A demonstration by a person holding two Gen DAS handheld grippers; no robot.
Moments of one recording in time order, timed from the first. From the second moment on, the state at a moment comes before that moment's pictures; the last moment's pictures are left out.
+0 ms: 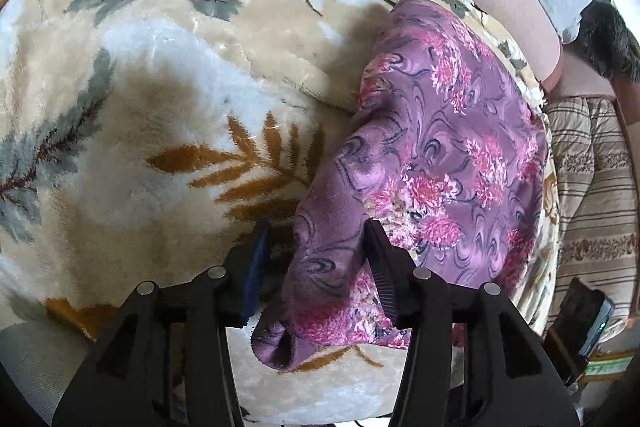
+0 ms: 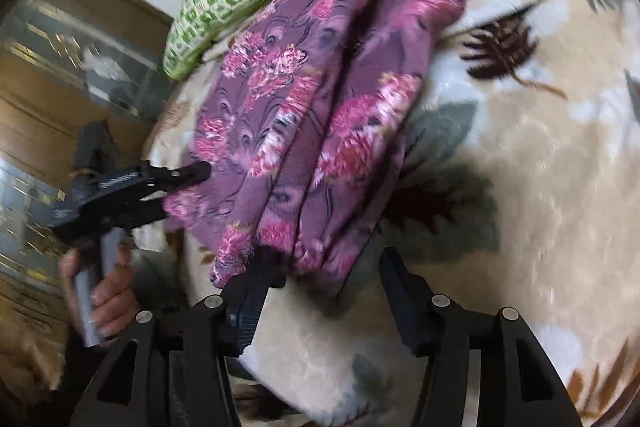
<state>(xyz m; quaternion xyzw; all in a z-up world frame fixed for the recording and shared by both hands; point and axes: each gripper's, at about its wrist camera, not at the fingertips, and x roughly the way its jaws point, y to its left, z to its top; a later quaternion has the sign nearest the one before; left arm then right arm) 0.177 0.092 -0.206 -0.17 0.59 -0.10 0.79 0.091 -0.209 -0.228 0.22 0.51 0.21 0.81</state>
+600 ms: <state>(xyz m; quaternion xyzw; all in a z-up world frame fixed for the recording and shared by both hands) 0.173 0.078 -0.203 -0.12 0.57 -0.09 0.80 0.085 -0.179 -0.221 0.13 0.51 0.20 0.82</state>
